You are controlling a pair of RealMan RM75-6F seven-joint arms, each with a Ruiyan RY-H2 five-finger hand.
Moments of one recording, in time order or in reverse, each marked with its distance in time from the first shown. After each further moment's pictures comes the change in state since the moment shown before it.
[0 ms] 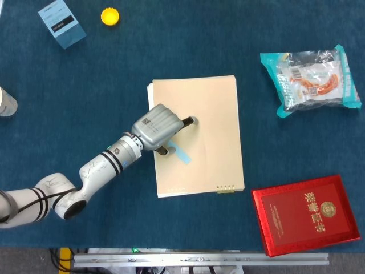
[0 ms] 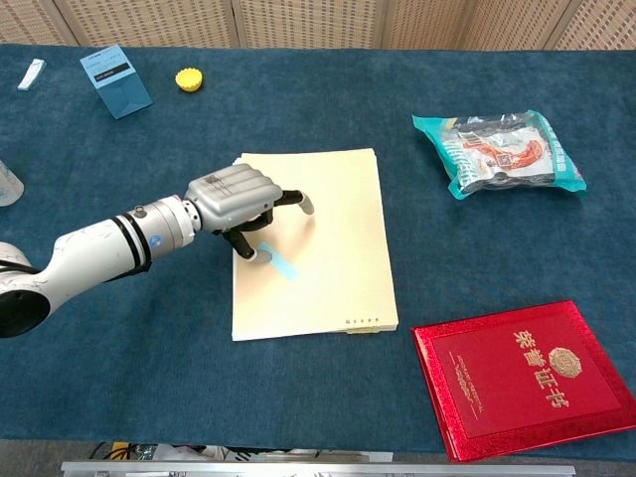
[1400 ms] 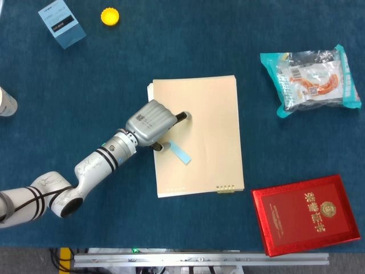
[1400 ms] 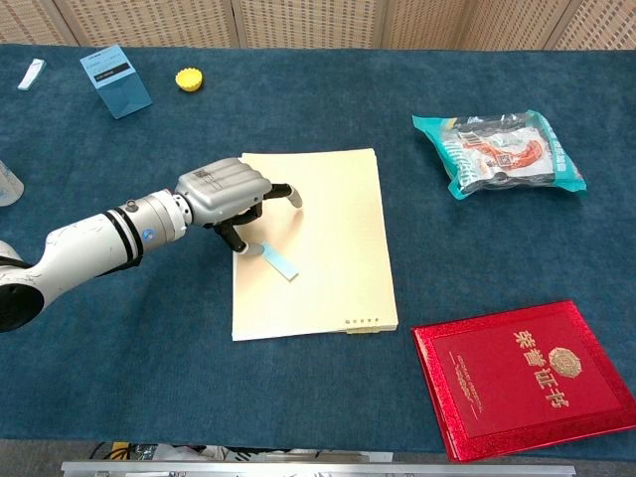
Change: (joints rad) left arm 0.008 0.020 -0.005 0.007 -0.023 -0.006 0.019; right arm -0.008 -0.001 0.001 0.008 -0.005 0.009 0.012
